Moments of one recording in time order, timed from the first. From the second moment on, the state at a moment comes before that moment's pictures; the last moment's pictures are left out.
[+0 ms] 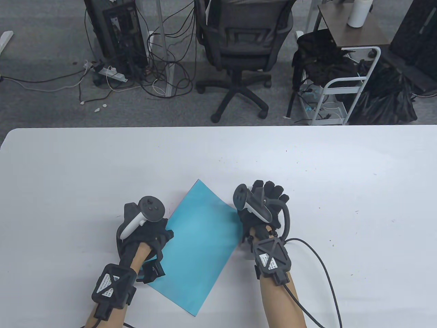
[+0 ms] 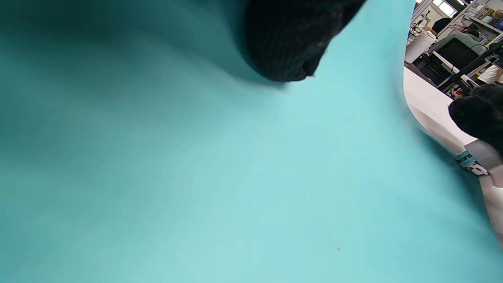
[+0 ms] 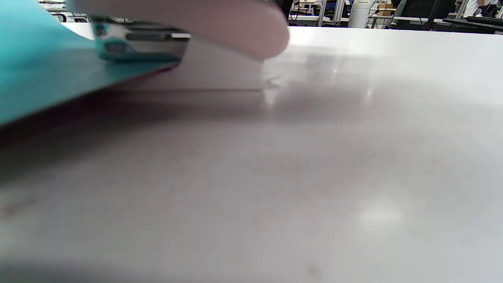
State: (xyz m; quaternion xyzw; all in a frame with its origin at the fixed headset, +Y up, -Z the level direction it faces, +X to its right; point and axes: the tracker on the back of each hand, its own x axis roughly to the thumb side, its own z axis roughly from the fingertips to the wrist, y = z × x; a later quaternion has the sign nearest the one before) left_hand -0.220 -0.748 -0.339 -0.28 -0.01 0.21 0.94; right_hand 0.075 -0.751 -0.390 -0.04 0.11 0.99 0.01
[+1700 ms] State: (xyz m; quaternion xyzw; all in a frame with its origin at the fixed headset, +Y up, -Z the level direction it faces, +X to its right) left_hand -0.219 -0.749 -0.339 -0.28 -0.01 0.21 0.94; right_hand 0.060 -0.757 -0.392 -0.05 0.15 0.99 -0.03
